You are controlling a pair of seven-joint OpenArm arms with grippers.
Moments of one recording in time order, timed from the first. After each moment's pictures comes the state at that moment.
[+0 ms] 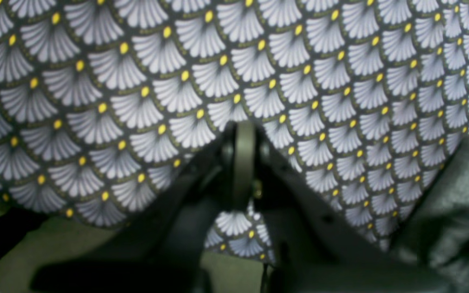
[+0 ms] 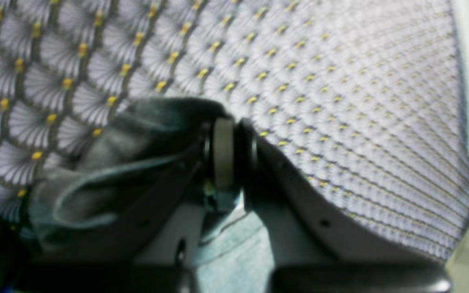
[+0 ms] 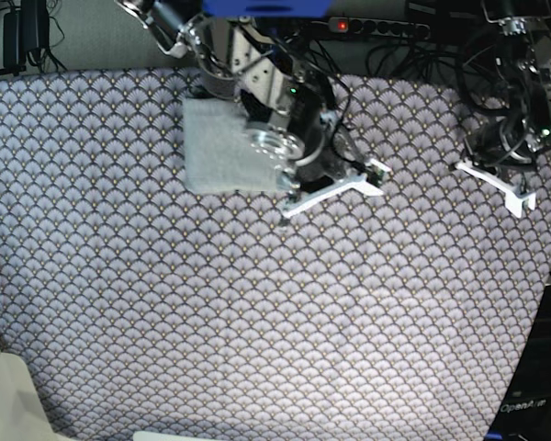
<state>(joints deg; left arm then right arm) 12.5 -20.3 -18.9 102.0 -33.4 6.2 67.5 1.1 -5.3 -42.8 102.5 -24.9 30.2 -65.9</state>
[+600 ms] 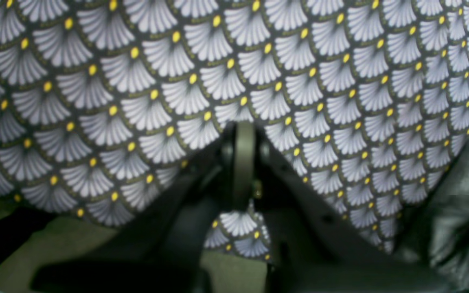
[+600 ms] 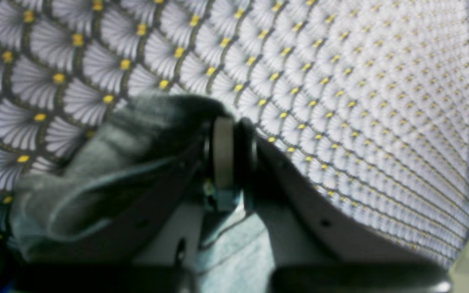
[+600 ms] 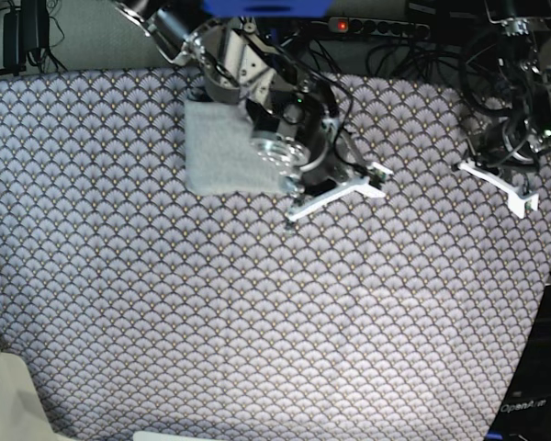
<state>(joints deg) 12.5 -20.8 -18.9 102.0 -33.5 6.2 67.5 2.6 -5.7 -42.8 98.1 -25.0 30.2 -63.1</state>
